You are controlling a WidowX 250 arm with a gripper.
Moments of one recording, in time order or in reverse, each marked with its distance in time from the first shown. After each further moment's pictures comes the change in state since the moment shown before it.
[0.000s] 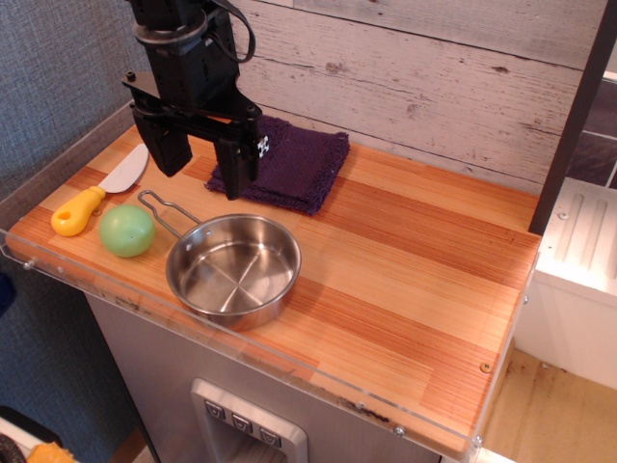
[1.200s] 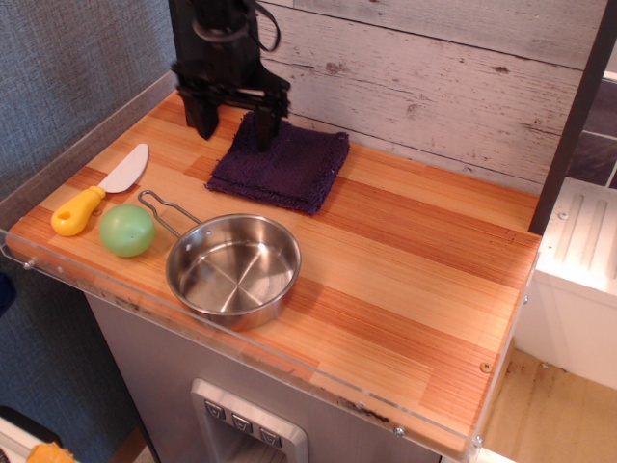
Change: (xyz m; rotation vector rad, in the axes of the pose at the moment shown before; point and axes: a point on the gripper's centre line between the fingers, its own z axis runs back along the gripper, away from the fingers) arm 0.105 0.053 -0.076 0.082 -0.057 0.196
